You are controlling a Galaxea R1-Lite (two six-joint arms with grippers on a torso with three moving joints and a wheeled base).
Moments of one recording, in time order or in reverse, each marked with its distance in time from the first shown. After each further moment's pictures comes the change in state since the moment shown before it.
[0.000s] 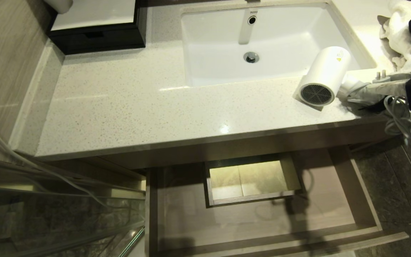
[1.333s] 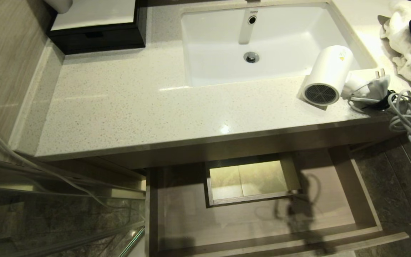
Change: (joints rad) left arm 0.001 0.000 0.000 0.000 0.000 0.000; right arm -0.058 -0.182 -0.019 0.039 -0.043 -0.010
